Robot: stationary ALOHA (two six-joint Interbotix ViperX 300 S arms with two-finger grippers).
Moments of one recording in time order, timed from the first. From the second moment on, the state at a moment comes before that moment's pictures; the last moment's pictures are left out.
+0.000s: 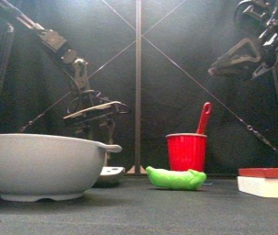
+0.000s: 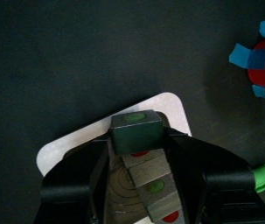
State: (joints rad) left arm 0.37 0.07 0.46 -2.96 -0.68 2.15; right arm -0.15 -0.80 1.16 -0.35 -0.19 0.38
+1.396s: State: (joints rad) left arm -0.26 -0.17 0.63 -2.83 -0.44 2.42; right arm -0.15 -0.80 1.16 -0.34 -0.18 0.38
